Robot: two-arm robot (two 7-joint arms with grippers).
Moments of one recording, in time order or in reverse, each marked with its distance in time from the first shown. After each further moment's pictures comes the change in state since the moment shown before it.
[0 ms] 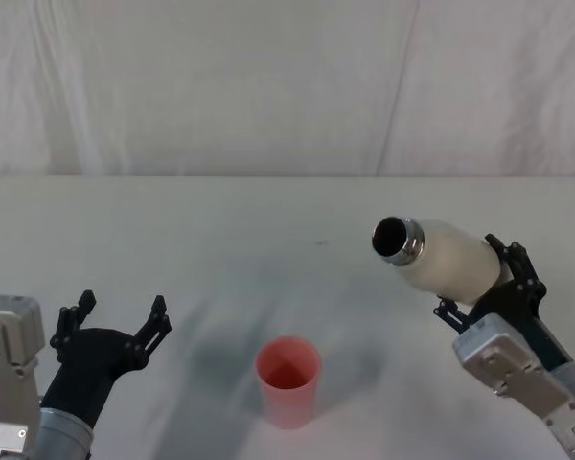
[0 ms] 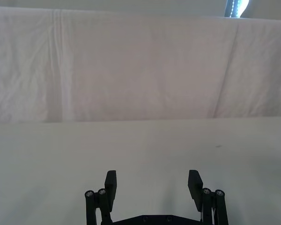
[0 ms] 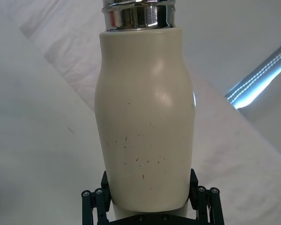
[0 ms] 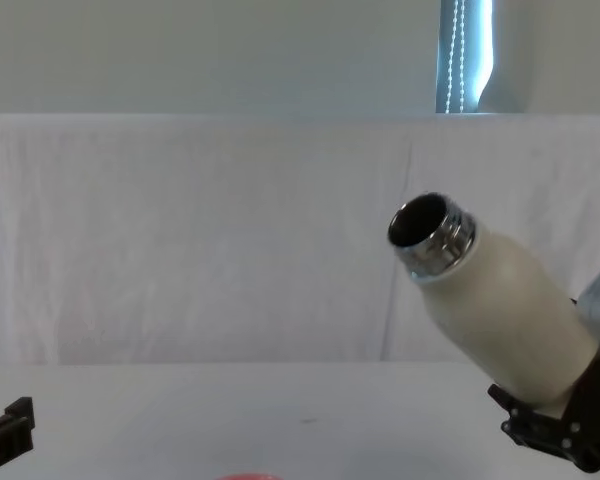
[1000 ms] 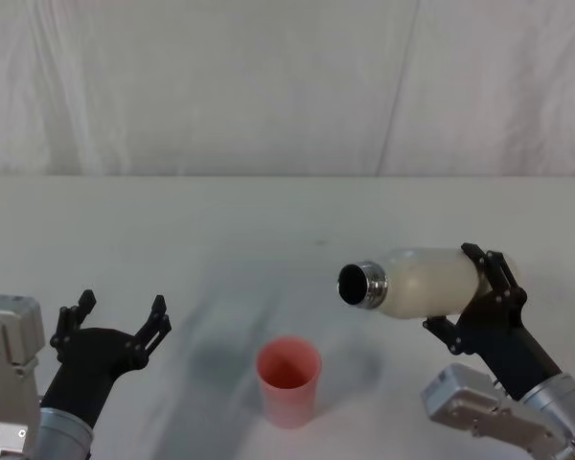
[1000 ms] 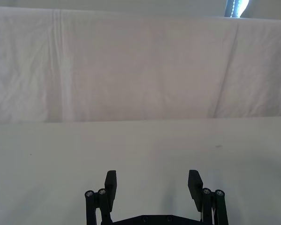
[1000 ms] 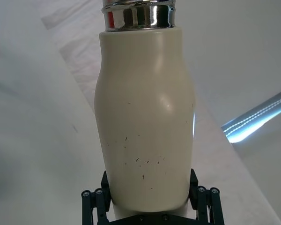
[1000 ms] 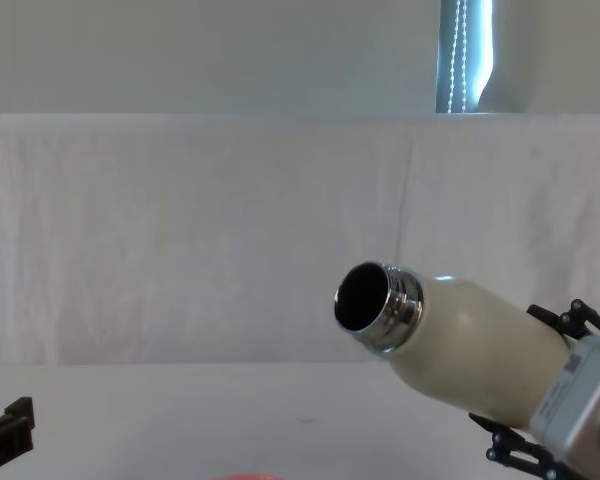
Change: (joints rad) left arm 0.000 0.000 0.000 0.000 0.000 0.000 0.000; right arm 0.023 0.059 -0.079 0.048 -0.191 -0.058 -0.114
